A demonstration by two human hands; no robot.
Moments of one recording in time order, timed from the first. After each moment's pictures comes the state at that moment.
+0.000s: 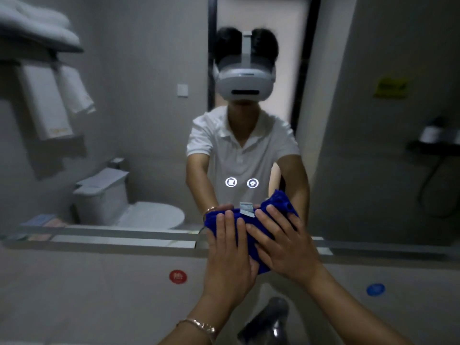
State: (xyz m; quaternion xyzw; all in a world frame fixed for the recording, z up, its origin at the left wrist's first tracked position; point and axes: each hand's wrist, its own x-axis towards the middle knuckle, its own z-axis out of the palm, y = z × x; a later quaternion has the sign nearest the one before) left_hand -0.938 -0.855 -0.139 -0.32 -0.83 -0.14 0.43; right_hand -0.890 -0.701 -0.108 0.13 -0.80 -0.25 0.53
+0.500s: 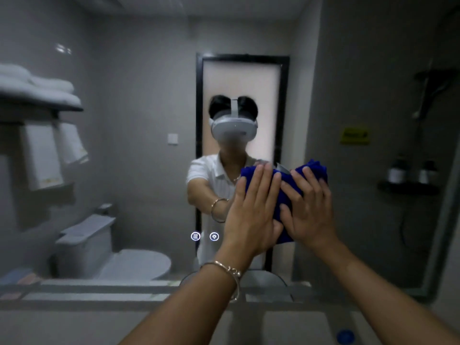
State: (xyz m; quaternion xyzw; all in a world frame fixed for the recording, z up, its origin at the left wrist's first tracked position) left_hand -0.907 -0.771 0.060 -0.41 -0.75 -0.10 0.50; right_hand -0.853 -0.628 0.052 0.00 -0.75 -0.19 0.64
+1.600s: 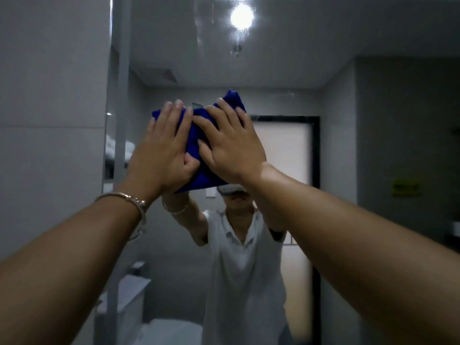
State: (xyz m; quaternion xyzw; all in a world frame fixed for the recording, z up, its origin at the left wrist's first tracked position) left_hand -1.147 -1.160 0.265 -0.33 -0.74 -0.11 0.58; right_hand -1.073 -1.016 0.283 0.08 -0.78 -0.20 0.59
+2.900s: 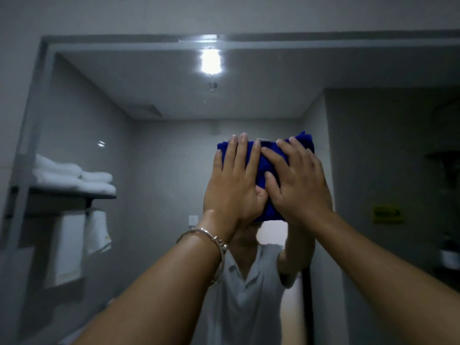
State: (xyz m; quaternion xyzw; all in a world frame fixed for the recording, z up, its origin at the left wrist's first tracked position) left_hand -1.001 -0.910 0.275 -0.34 -0.72 -0.09 0.60; right_hand -0.941 -0.777 0.276 0.00 -0.74 -0.13 0.66
